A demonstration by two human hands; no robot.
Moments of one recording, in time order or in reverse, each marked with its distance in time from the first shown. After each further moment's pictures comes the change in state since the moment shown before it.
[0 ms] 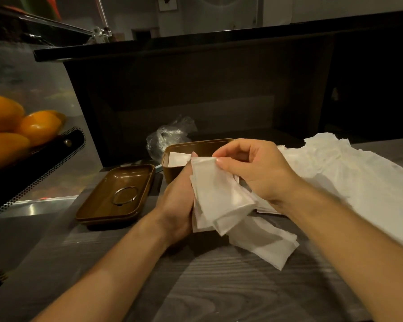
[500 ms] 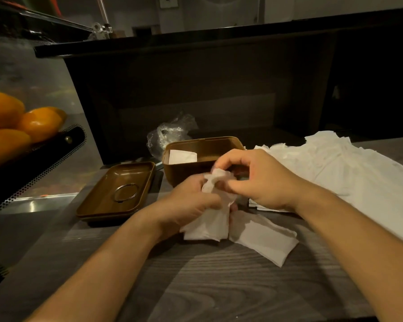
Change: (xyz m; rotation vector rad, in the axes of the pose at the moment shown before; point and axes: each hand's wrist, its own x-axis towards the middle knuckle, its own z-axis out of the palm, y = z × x) left_hand -0.006 0.009 -0.004 0.588 -0.109 -0.011; right_hand -0.004 0.008 -0.014 -0.240 -0.329 -0.105
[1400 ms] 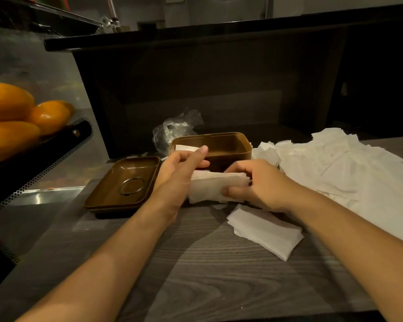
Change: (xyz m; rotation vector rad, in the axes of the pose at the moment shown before) left_hand 0.007 -0.015 -0.011 -0.216 0.494 0.127; right_hand 0.000 0.025 0.010 -0.123 -0.042 0.182
